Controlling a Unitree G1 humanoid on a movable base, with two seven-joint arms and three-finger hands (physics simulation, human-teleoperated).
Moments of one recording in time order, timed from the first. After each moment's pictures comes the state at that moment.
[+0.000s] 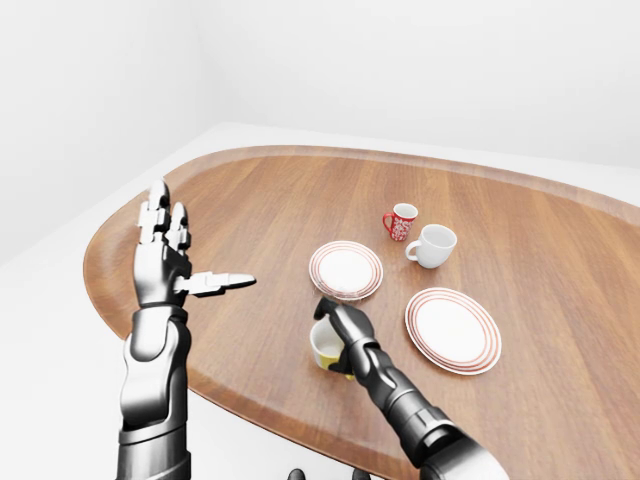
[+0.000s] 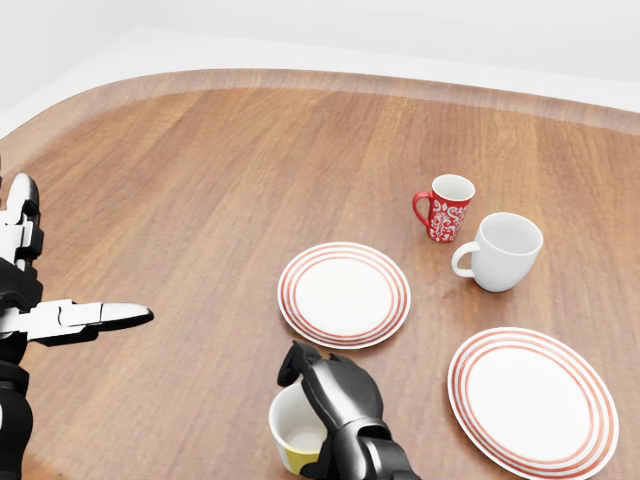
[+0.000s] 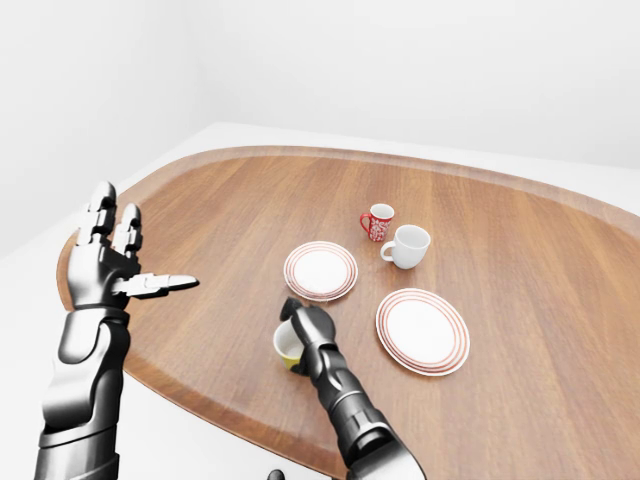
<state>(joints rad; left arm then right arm) -0.17 0.17 0.25 -0.22 -0.17 0.09 -0.04 -0.43 0.12 0.21 0.98 -0.94 -0.09 -0.27</state>
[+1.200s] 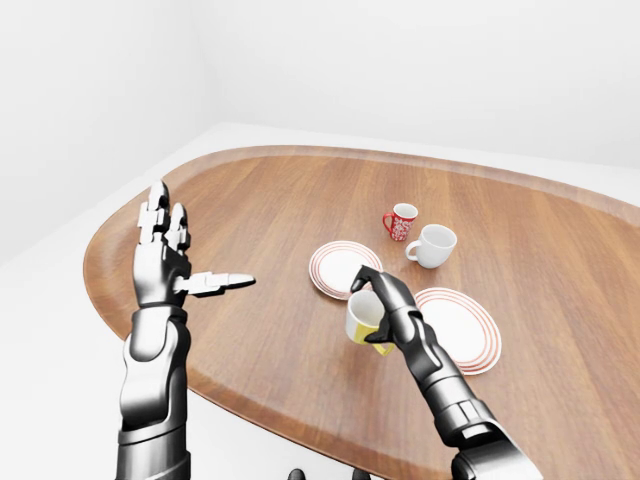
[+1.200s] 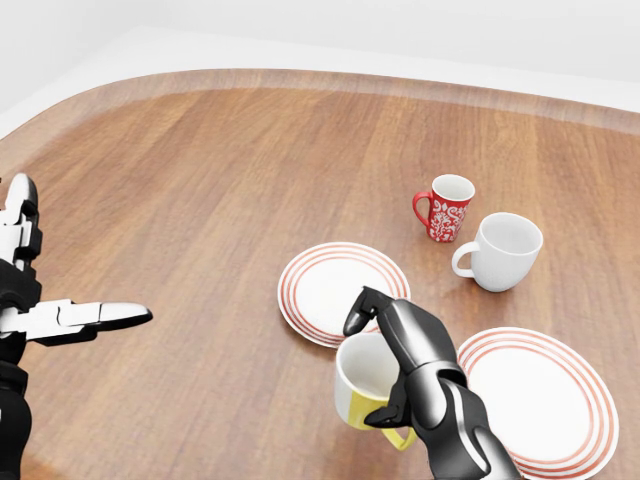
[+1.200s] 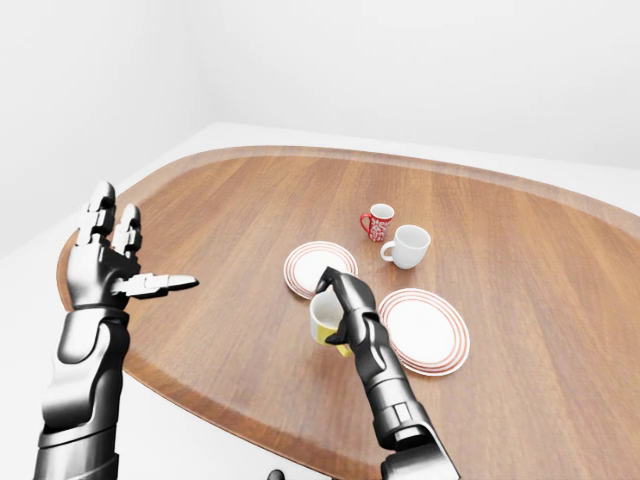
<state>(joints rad) -0.17 0.17 0.25 -0.22 -0.17 0.09 -0.04 -0.40 -0.05 0.08 0.63 -0.77 -0.01 -0.06</state>
